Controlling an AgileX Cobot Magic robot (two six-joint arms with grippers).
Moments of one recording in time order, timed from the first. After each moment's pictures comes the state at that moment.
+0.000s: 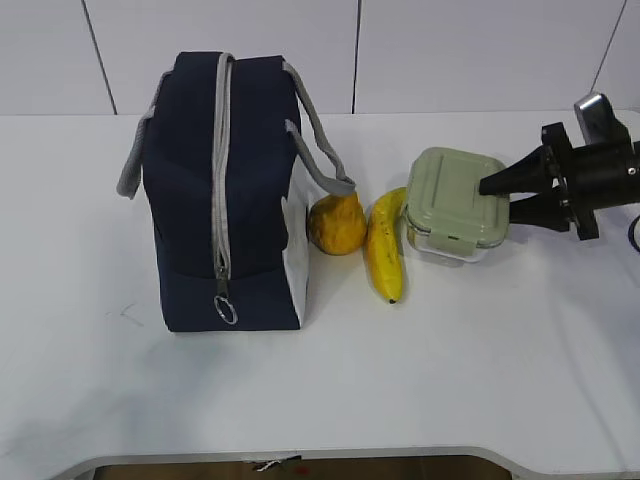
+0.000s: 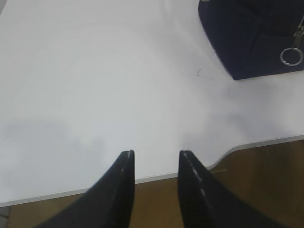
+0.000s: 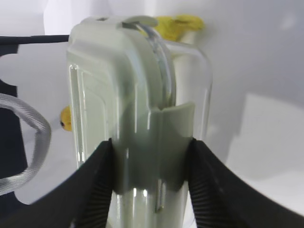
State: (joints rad) left arm -0.04 0.01 -0.51 -0.06 1.12 0.09; right arm -0.27 2.11 -1.32 1.29 1.13 -0.82
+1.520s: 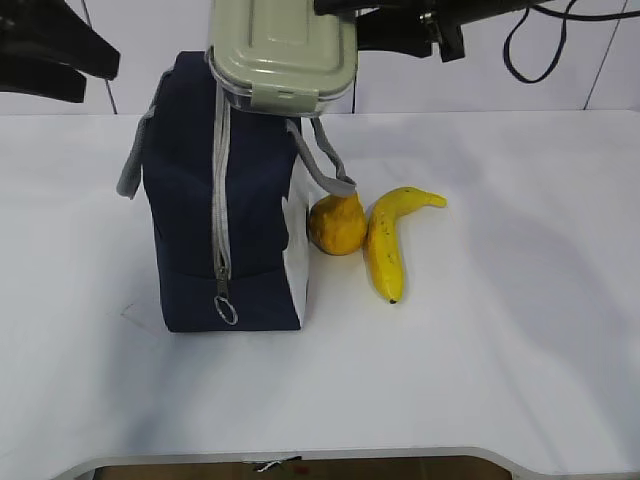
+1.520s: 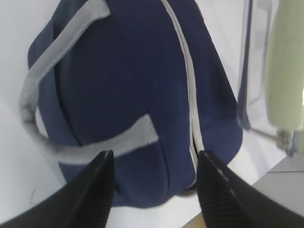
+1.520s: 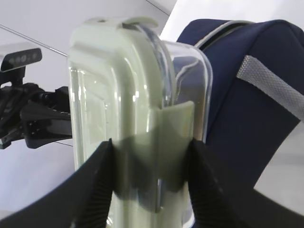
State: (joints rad) left arm -0.06 1.54 -1.35 -0.82 1.04 0.41; right arm 0.15 1.87 -1.65 1.29 1.11 -0.64
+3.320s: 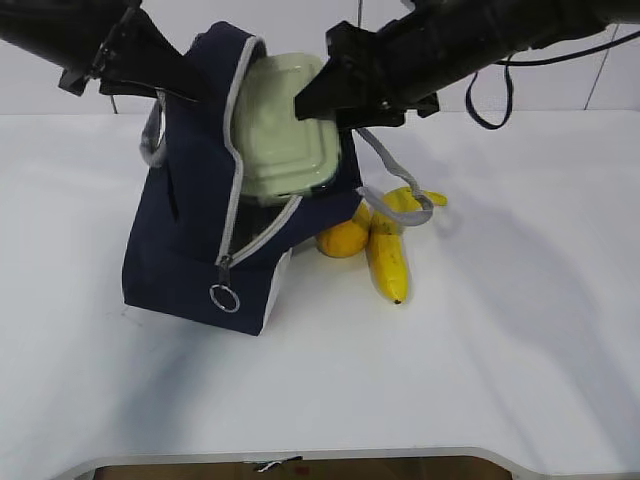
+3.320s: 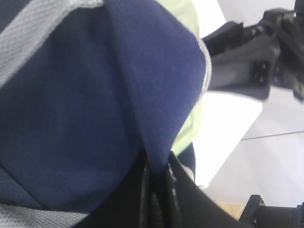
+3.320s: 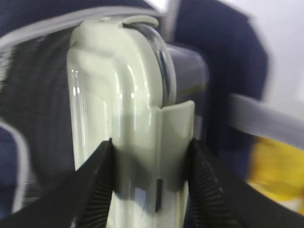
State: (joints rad) left arm -0.16 1.78 -1.51 -0.98 1.11 0.53; right arm 0.26 1.96 -1.65 0.98 0.91 -0.57
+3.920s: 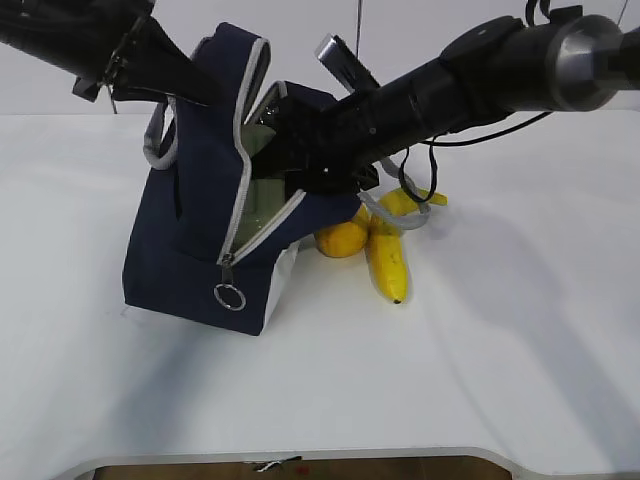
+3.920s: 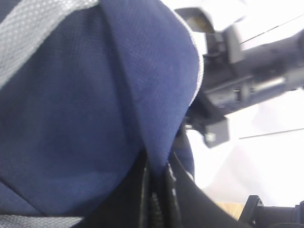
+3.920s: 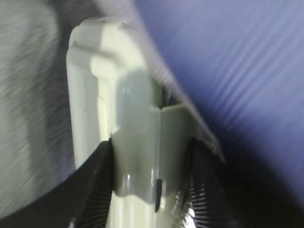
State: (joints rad) left arm -0.16 1.81 -1.51 -1.02 1.10 0.57; right arm 0.33 2.15 -1.66 1.17 0.87 -0.59
